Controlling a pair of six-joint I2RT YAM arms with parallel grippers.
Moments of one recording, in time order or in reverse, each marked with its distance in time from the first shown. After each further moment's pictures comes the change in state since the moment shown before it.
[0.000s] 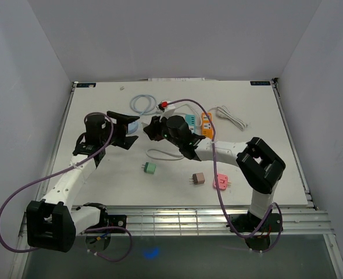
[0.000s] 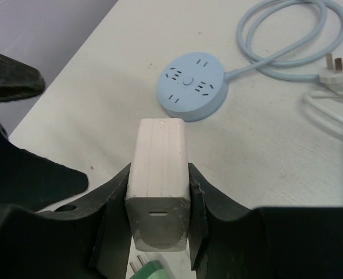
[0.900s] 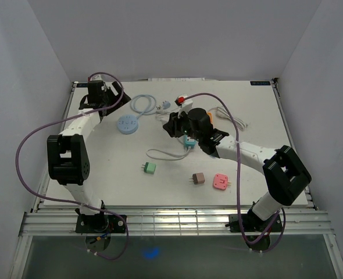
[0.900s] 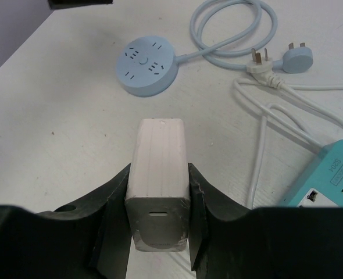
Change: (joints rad) left arm 0.143 0.623 0.550 -0.037 -0.141 0.922; right arm -0.143 -0.237 -0.124 -0.195 -0.115 -0.167
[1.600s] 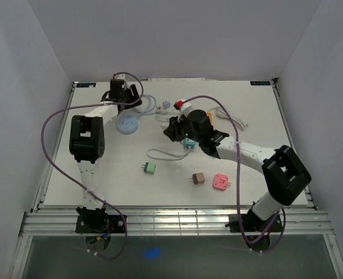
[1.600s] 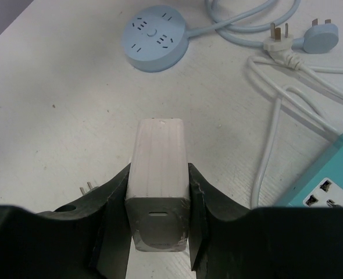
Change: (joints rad) left arm -0.083 0.441 0.314 0.116 -0.034 0.212; right arm -0.008 0.002 -0.016 -0.032 -0.088 -0.032
